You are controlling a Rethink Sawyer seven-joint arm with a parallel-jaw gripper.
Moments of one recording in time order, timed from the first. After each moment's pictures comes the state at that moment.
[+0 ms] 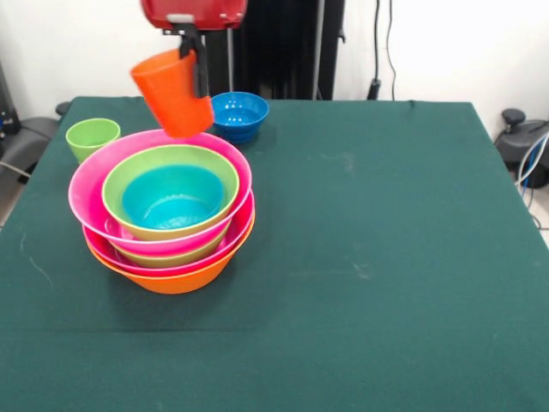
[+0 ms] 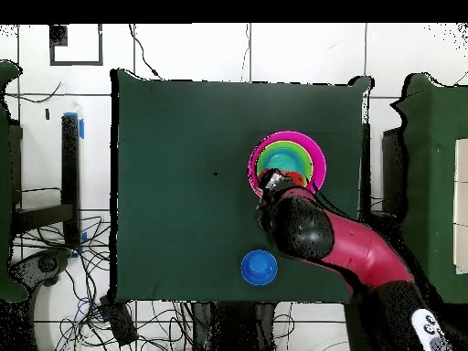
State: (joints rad) arm -0.73 -0.95 0.35 2.01 -0.07 0.23 1.96
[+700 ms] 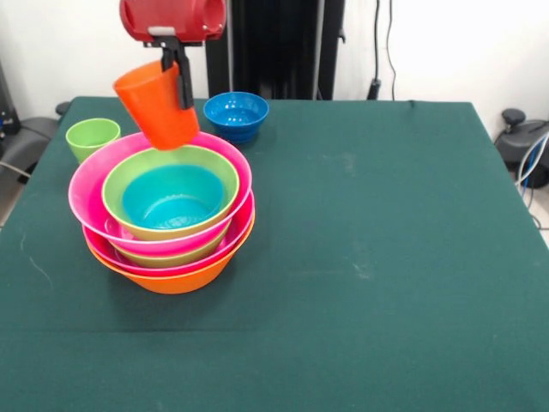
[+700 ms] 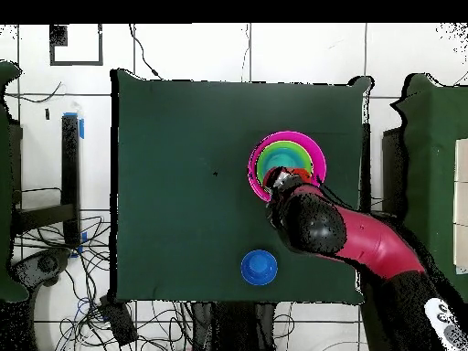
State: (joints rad) arm -0.80 -0.90 0.43 1.98 -0.17 0.25 1.96
